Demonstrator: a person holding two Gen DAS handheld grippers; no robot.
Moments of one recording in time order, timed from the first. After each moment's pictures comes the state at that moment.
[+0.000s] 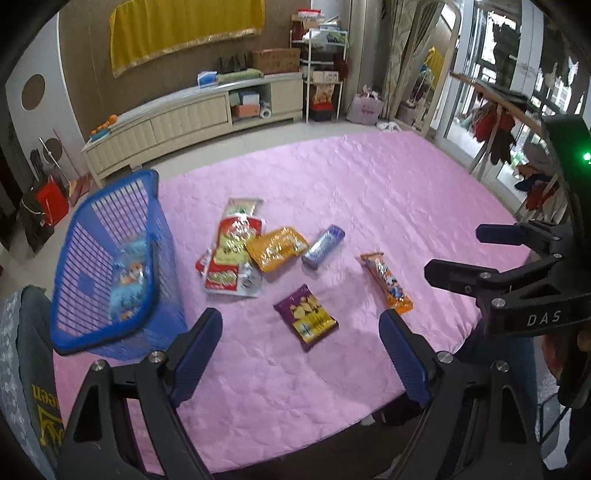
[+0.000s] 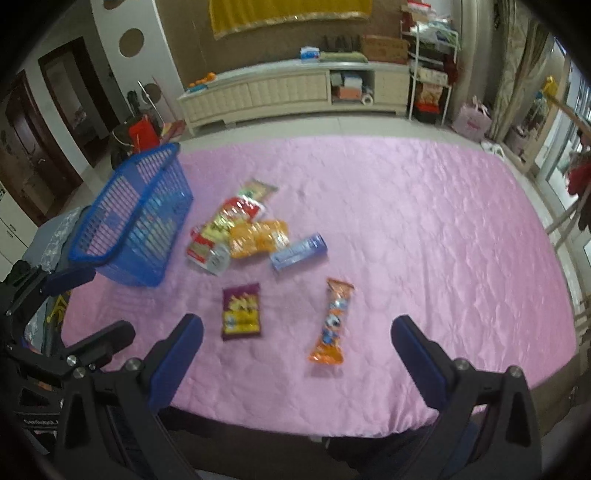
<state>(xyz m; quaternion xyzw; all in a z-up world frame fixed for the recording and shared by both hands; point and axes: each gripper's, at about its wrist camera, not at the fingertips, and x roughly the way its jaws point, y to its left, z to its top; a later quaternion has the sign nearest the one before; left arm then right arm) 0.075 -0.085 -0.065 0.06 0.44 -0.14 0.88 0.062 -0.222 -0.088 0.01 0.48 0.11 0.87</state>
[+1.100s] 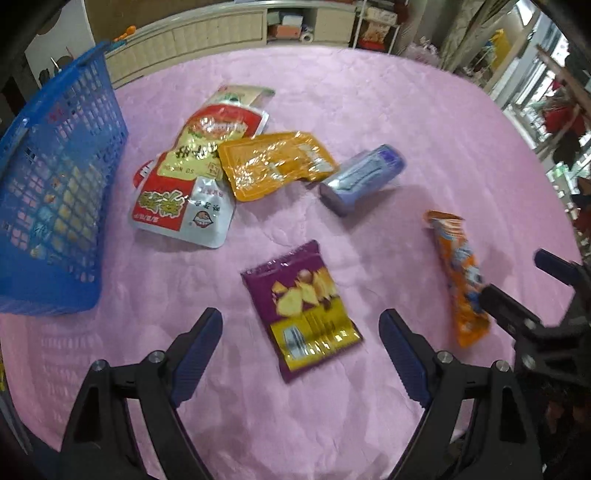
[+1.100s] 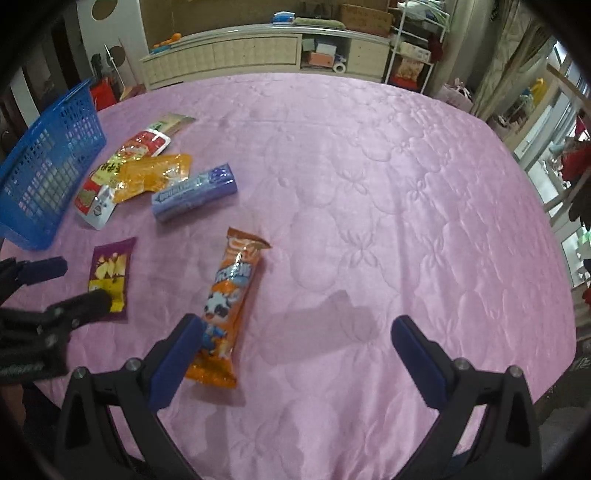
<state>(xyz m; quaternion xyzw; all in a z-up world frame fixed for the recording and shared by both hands) 0.163 -0.113 -0.195 0.00 0.57 -0.06 0.82 0.106 -0.255 -0.199 -0.04 0.51 0.05 0.85</state>
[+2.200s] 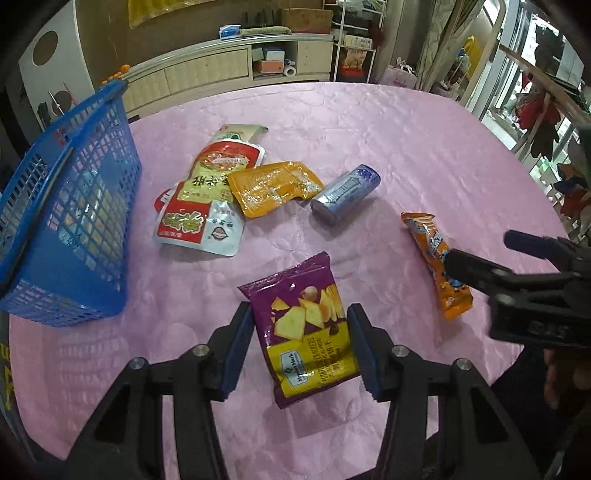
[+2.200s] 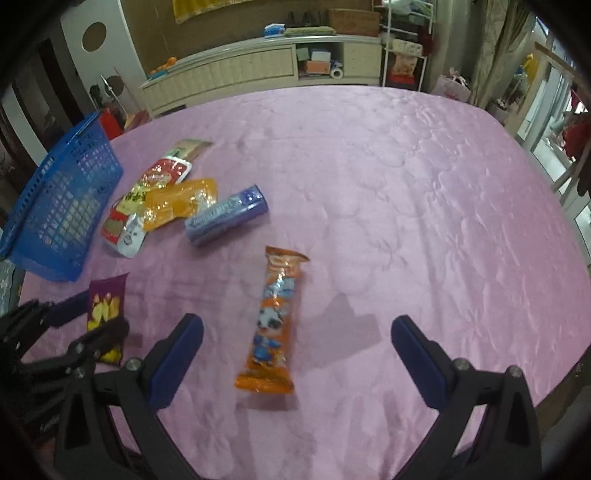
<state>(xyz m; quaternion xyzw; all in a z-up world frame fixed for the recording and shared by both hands) 0.104 -0.107 -0.166 0.03 0.50 -0.10 0.86 0.101 -0.241 -0.181 0.01 0.49 0.06 0.87</state>
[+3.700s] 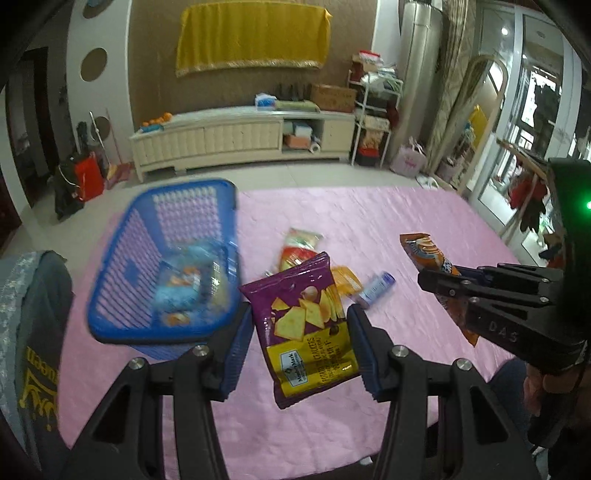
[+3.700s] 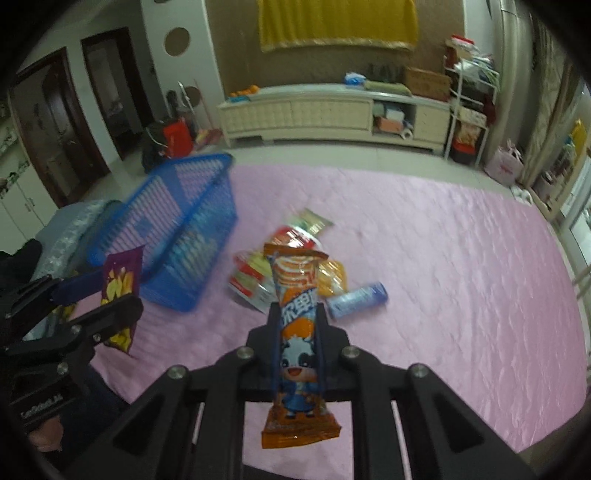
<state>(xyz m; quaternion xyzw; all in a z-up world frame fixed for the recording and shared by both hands) 0.058 0.002 -0.028 -0.02 0.37 -0.07 0.93 0.078 -0.138 -0.058 -0.02 0.41 0.19 0.89</state>
